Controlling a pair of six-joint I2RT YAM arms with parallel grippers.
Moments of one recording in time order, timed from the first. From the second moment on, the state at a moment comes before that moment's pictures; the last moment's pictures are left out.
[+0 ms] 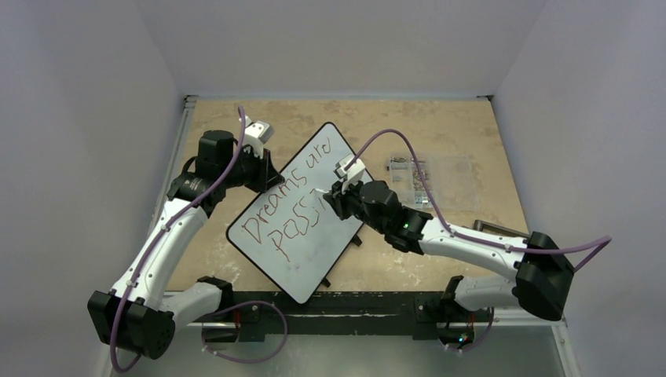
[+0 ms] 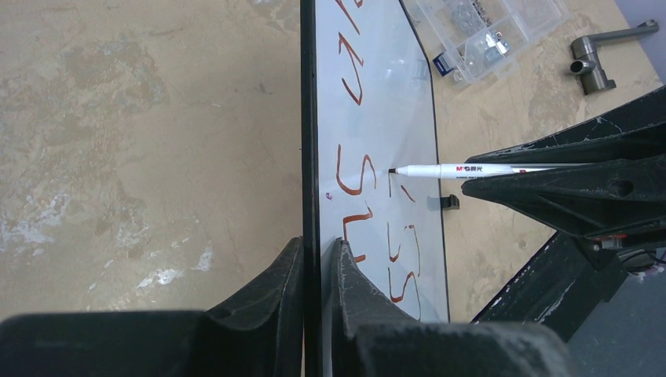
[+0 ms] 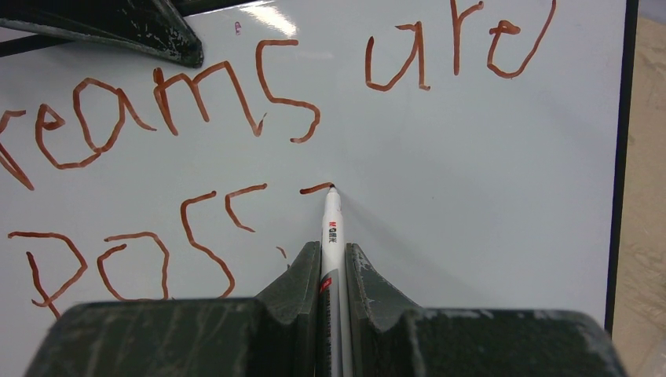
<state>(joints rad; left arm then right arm) -0.27 1.08 1.05 -0.58 0.46 -0.04 0.99 1.27 0.79 0.20 0.22 0.17</state>
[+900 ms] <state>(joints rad) -0.27 1.08 1.05 -0.57 0.47 -0.04 0.93 1.27 0.80 0.23 0.22 0.23</state>
